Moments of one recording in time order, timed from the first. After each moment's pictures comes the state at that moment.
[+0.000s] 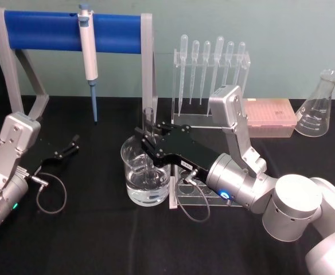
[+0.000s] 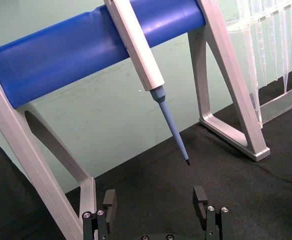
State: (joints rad) left arm -0.20 0.60 0.45 -1.41 -0.25 -0.12 0.03; right arm 0.32 0.27 -0.53 -1.48 0.35 0.03 0.43
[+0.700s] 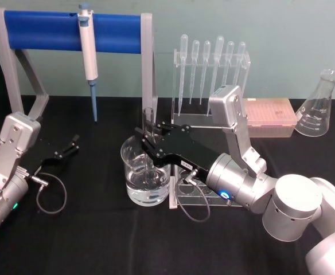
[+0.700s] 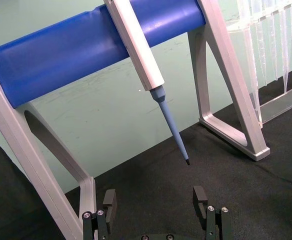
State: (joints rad) left arm -0.20 0.60 0.45 -1.41 -0.25 -0.12 0.03; right arm 0.32 0.27 -0.53 -1.48 0.35 0.03 0.43
